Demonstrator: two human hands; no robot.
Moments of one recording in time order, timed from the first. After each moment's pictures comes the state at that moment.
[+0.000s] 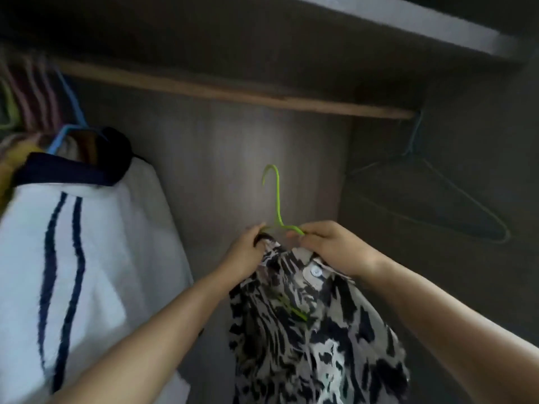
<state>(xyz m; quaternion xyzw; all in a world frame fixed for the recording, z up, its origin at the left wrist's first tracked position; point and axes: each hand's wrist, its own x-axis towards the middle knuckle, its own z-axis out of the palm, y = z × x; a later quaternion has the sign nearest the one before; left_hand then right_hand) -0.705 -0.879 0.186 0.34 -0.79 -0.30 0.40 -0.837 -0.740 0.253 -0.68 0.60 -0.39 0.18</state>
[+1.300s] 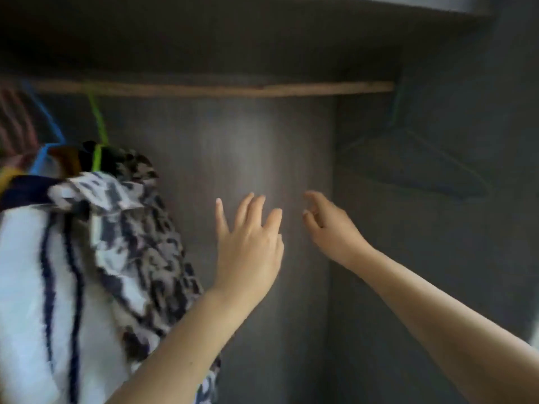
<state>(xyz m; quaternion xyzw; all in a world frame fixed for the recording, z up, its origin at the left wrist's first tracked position) -0.660 -0.772 0.230 0.37 -0.81 0.24 0.39 -0.835 -0.773 0.227 -0.63 0.64 -0.44 -0.03</state>
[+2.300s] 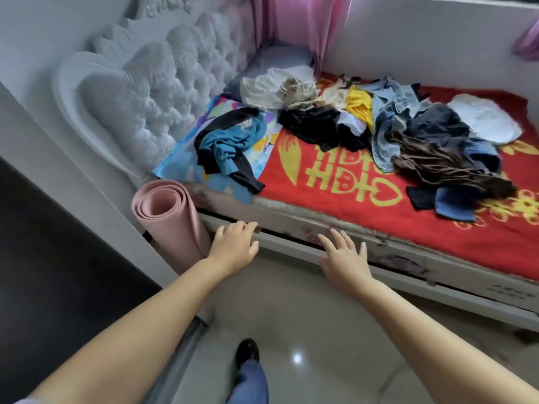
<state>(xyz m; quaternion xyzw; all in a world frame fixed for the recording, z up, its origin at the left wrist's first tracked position) -1.107 -0.425 -0.093 0.02 -0.99 -0.09 -0.07 -1.138 -0.178 -0.109 -0.16 0.97 -0.05 0.15</state>
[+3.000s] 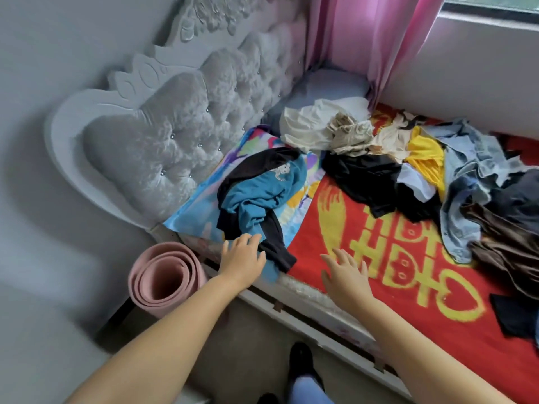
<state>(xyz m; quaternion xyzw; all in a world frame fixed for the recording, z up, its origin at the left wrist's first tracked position) -1.398 -0.574 -0.118 0.15 -0.97 -0.16 -0.08 -1.457 -0.346 -0.126 -0.20 0.96 -0.09 0.18</state>
